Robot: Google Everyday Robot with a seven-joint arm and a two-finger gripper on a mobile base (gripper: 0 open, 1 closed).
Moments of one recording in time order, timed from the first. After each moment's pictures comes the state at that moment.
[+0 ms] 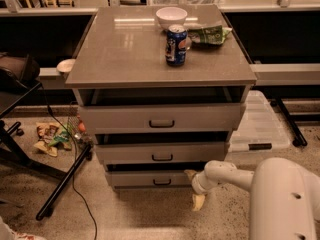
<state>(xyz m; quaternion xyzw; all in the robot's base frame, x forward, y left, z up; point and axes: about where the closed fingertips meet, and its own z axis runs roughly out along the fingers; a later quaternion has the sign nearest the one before) 0.578 -0.153 0.221 -0.74 0.64 0.09 0.20</state>
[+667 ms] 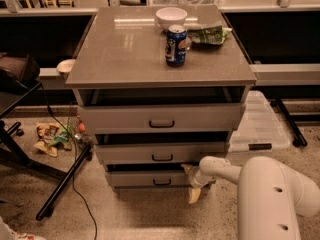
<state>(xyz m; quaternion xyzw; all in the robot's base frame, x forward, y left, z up) 0.620 -0.145 0.205 -0.75 0.63 0.06 0.21</state>
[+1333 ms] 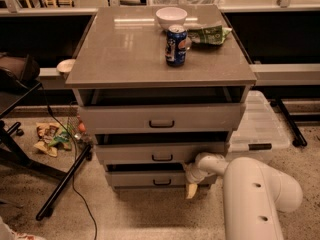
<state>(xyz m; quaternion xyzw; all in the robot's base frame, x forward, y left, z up) 0.653 -0.138 0.180 -0.73 0.65 0.06 0.20</state>
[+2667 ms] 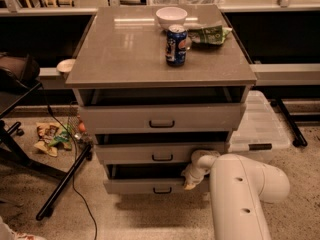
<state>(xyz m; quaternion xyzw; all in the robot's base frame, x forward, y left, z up) 0.635 -0.146 0.160 -0.73 0.67 0.09 0.12</state>
